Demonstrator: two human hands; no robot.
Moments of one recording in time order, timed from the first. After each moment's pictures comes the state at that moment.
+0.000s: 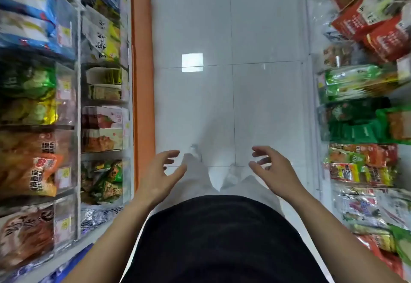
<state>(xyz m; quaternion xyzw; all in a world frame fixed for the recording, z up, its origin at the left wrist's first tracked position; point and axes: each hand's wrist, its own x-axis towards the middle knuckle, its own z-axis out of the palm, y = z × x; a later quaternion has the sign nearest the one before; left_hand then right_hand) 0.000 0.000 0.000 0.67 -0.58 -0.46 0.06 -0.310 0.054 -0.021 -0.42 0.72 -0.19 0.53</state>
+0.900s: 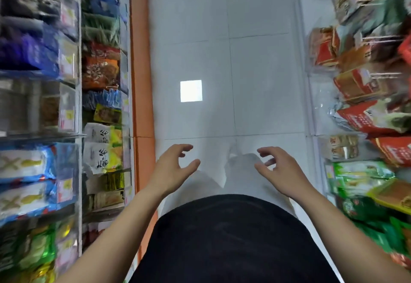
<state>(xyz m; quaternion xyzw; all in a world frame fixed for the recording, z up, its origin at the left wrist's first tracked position) -0.112 -0.554 -0.008 0.62 -0.64 -0.45 0.02 -0.412 -0.471 -0.020 -0.45 0.73 -0.14 0.49</state>
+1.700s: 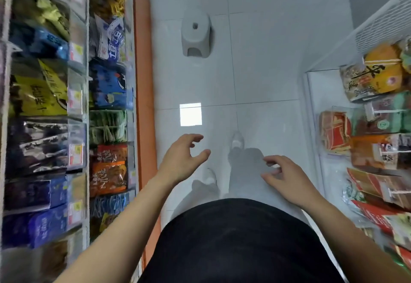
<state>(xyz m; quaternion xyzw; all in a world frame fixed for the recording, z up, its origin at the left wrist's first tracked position) -0.201 -1.099 -0.004 0.59 -0.67 -0.44 0.03 -0.486 -0.972 -0.009 -0.46 0.74 -0.10 0.49</state>
